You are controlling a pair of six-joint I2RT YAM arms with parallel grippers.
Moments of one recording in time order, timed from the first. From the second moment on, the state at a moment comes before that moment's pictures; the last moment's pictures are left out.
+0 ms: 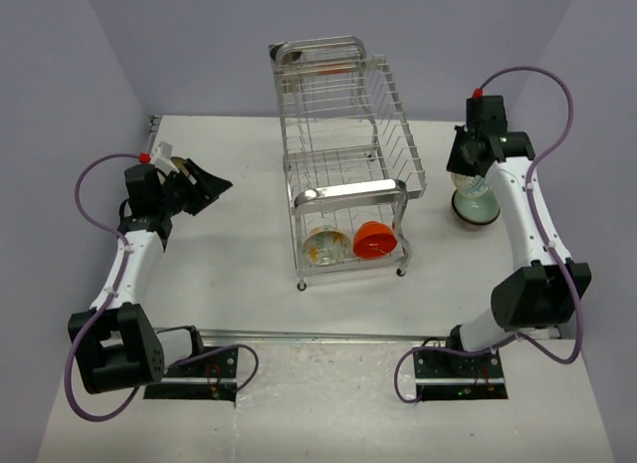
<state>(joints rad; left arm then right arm) 0.18 1.21 0.82 -0.10 0.59 -0.67 0.06 1.53 1.62 -0.92 0.17 0.29</state>
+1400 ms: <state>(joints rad) 0.15 1.21 0.79 -0.07 0.59 -0.67 0.06 1.91 1.68 -1.08 0.45 0.24</state>
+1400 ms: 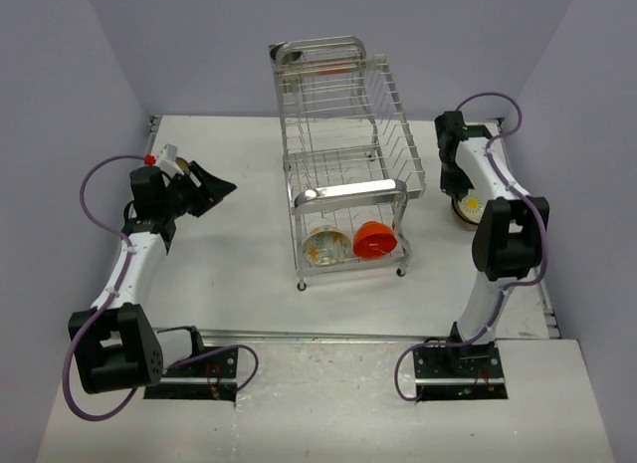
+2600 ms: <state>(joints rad) 0.15 1.21 0.77 -0.02 0.60 -0.67 0.05 2.06 1.79 -1.10 0.50 0.23</state>
